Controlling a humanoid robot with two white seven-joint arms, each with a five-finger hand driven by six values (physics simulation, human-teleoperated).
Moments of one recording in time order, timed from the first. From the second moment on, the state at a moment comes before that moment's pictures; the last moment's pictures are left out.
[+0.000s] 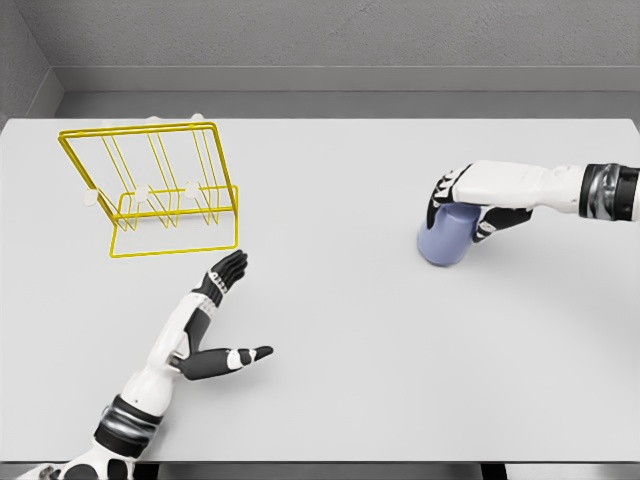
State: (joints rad) left arm 0.08 0.64 -0.78 -1.76 0.29 -0.53 0.37; right arm -0.77 -0.83 0.79 -1.38 0.16 -0.61 0.58
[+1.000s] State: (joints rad) left arm 0.09 0.66 -0.75 -1.76 0.30 -0.53 0.37; right arm -0.81 -0.80 0.78 -1.49 0.16 -0.61 0.57
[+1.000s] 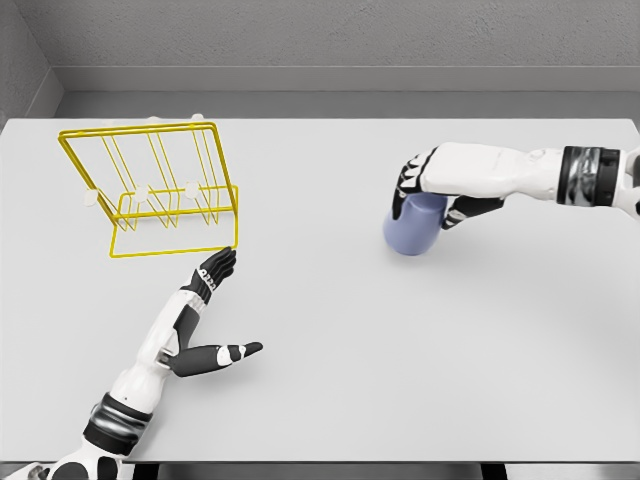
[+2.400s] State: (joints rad) left arm 0.10 0.66 -0.75 -1.76 0.30 -0.53 0.37; right arm -0.84 -0.64 0.79 -1.51 0.17 -0.61 0.61
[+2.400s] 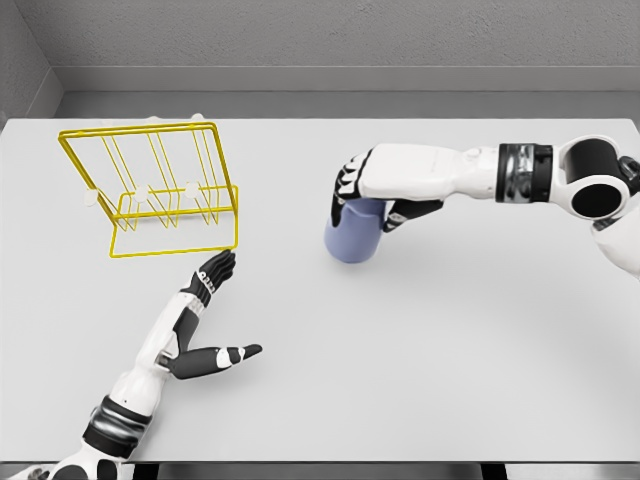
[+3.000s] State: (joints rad) left arm 0.11 0.66 -0.74 -1.76 0.30 -0.53 0.37; right arm -0.85 -0.57 0.79 -1.46 0.17 -0.61 0.61
